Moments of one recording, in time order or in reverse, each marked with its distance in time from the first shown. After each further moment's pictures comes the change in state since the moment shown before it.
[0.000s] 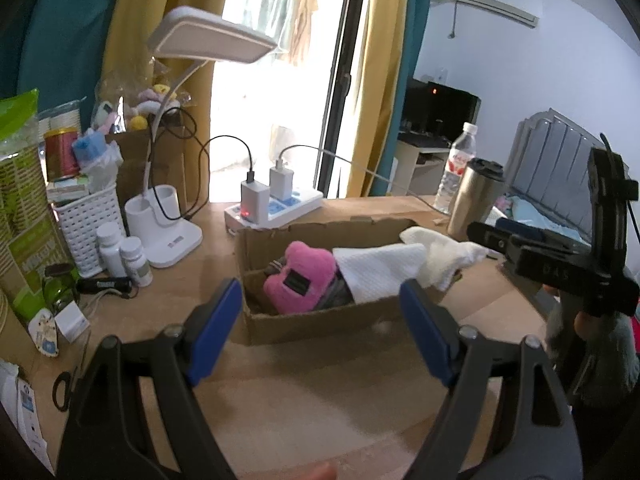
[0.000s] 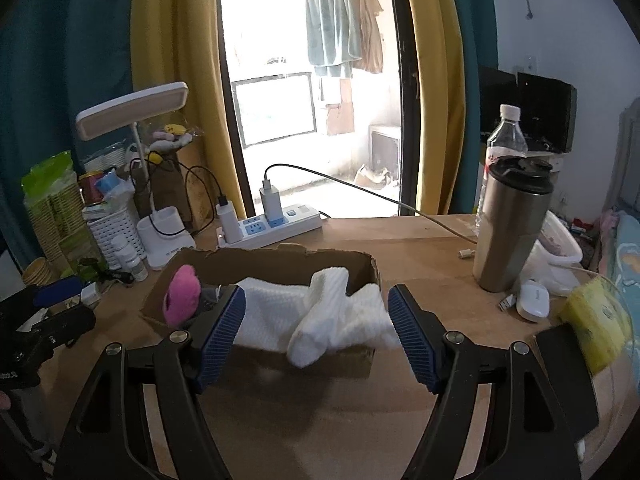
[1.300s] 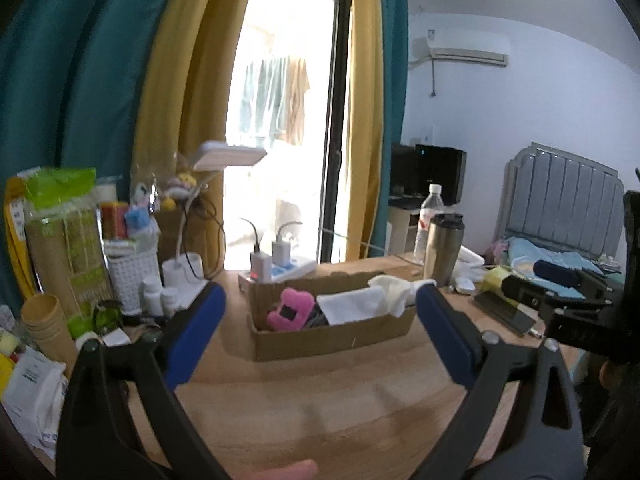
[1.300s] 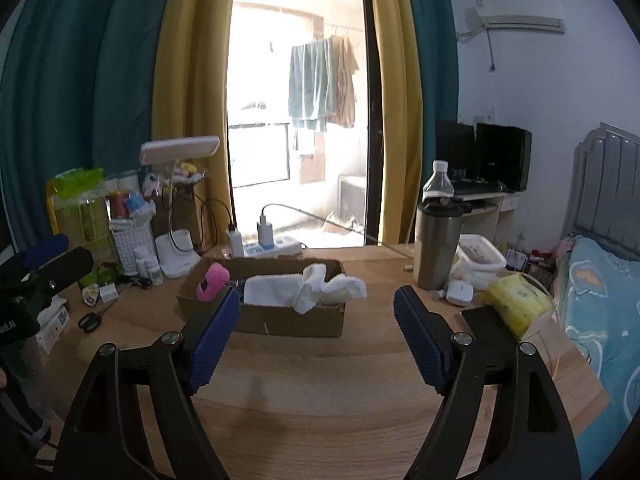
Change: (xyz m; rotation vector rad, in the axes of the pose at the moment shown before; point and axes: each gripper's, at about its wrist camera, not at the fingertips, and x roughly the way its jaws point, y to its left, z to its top) left arm -0.124 -0.039 -0.026 0.075 -0.302 0.040; right arm -0.149 0.034 -0.052 -0.018 -0.202 -0.133
